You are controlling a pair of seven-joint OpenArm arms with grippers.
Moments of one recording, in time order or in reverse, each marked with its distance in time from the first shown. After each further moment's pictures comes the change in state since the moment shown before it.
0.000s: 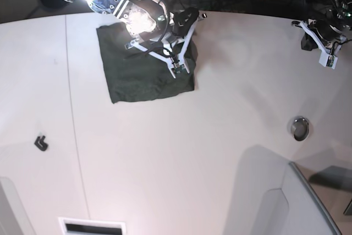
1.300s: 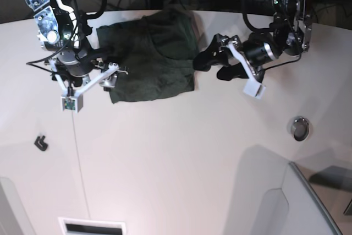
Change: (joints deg) left arm -11.2 8.0 27.0 -0.3 -34.2 0.3 11.7; right arm -15.6 7.0 38.9 16.2 0.9 3.1 14.0
